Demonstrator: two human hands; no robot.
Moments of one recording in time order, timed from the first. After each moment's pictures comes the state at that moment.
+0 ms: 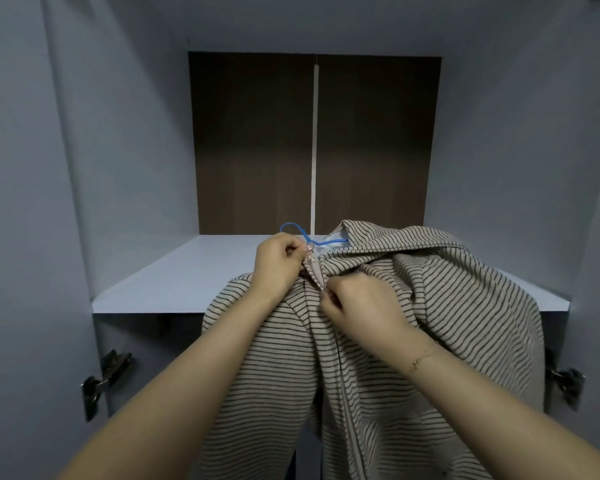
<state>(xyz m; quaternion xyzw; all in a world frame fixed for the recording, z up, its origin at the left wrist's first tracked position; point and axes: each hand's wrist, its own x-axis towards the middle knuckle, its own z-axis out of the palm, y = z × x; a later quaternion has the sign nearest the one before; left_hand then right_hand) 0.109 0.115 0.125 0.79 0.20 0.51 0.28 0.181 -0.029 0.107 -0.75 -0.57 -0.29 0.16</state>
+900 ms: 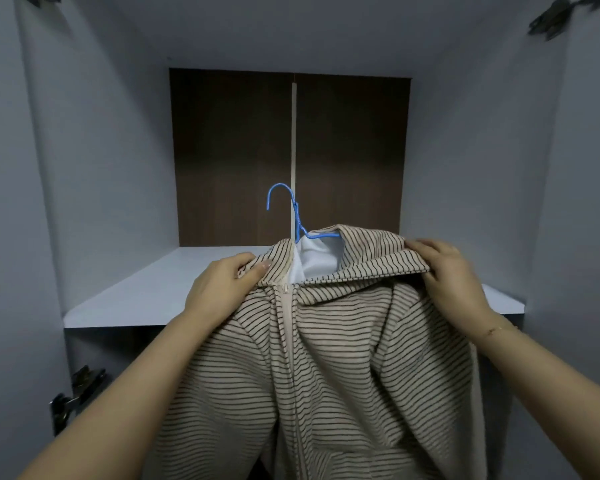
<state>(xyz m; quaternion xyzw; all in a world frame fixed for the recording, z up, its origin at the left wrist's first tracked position) 0.057 0.136 0.114 0.86 0.23 0.44 0.14 0.309 -0.113 0.125 -0.75 -0.47 -0.29 0.35</state>
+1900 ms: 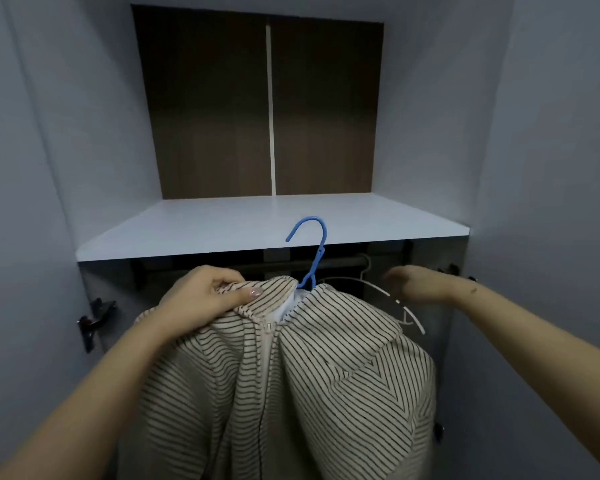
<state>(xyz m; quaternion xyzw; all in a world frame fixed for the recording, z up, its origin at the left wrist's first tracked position) -0.032 0.077 0.050 0.92 0.12 0.26 0.27 0.247 -0.172 0.067 -0.88 -0.42 0.13 0.18</state>
